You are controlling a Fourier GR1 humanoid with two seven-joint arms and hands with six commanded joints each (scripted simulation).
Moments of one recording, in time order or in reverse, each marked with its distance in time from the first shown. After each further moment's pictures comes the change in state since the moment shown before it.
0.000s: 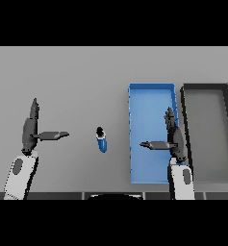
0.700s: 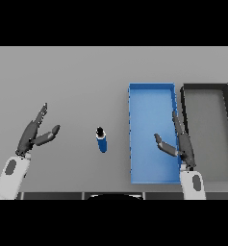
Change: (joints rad) left arm 0.013 0.140 -0.073 0.039 -0.019 -0.273 -0.165; right arm 0.087 -0.170 0.053 -0.094 0.149 0.051 -0.122
